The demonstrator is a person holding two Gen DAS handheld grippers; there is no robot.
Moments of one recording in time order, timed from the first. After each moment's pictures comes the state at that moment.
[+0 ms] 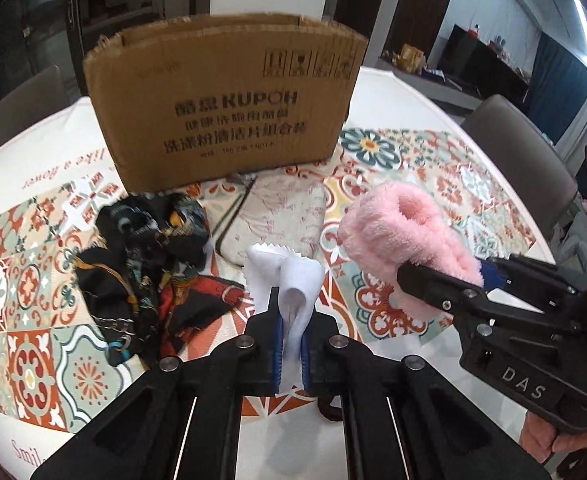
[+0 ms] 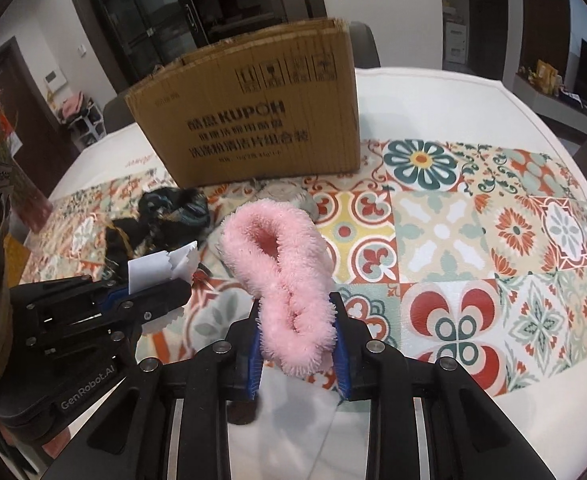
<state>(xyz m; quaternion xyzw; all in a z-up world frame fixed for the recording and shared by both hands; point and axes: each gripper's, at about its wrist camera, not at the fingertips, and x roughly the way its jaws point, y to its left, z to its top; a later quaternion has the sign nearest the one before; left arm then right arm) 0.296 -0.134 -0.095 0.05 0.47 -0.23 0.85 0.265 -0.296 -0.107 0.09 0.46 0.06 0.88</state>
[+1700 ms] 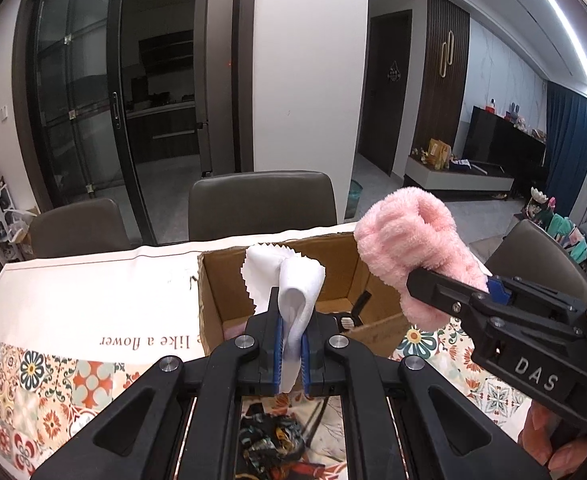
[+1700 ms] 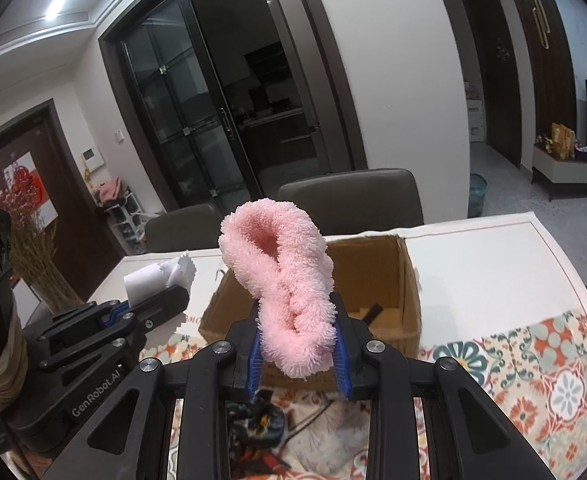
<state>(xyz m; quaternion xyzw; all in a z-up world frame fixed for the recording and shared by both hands) 0.394 -0.109 0.065 0.04 0.30 -0.18 0.94 0.378 -0.287 0.041 0.12 0.30 0.10 0.94</state>
